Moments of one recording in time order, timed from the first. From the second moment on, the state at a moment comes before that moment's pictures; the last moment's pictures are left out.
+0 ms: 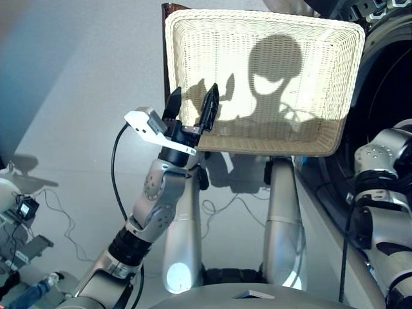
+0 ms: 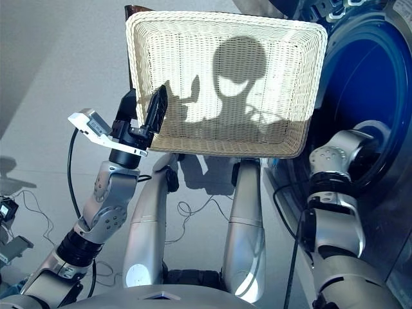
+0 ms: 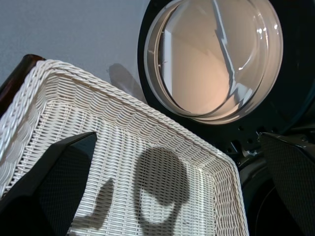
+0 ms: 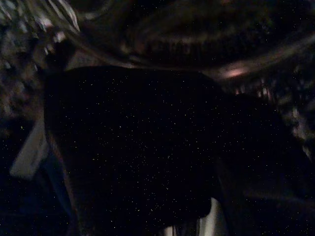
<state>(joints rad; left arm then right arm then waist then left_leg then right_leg) -0.29 0.37 -0.44 -0.28 -0.81 -0.32 0.10 -0.81 -0.60 -0.27 0.90 1.28 -0.67 -0.41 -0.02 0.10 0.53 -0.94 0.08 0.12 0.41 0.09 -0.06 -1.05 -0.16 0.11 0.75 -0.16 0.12</state>
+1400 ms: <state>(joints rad) -0.12 0.32 -0.35 0.10 -0.67 -0.33 0.04 -0.22 -0.46 0.11 0.21 0.45 -0.48 -0.29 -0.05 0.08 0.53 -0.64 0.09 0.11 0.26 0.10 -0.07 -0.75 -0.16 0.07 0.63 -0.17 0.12</state>
